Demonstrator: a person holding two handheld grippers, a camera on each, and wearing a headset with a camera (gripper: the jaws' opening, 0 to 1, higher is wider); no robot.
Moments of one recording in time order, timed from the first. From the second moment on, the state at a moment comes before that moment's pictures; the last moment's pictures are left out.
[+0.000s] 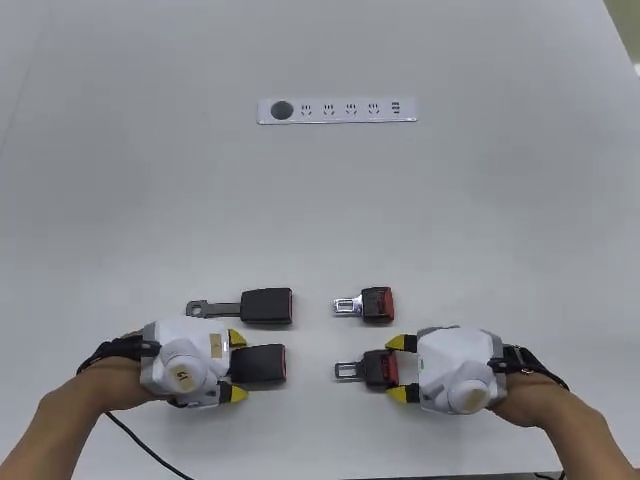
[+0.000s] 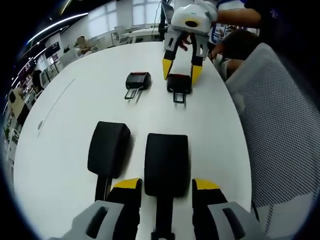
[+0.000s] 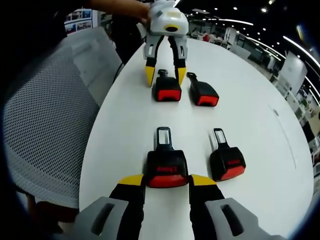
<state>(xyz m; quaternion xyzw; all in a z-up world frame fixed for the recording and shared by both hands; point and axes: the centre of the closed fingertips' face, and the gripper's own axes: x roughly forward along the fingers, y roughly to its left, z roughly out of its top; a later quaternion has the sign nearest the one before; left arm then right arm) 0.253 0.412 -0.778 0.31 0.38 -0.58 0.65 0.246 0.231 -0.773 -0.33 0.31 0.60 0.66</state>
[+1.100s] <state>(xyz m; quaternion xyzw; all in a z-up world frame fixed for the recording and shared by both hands) 0.255 0.410 -0.777 0.34 0.36 -0.60 0.62 0.253 0.238 -0.768 -0.33 0.30 0.59 0.67</state>
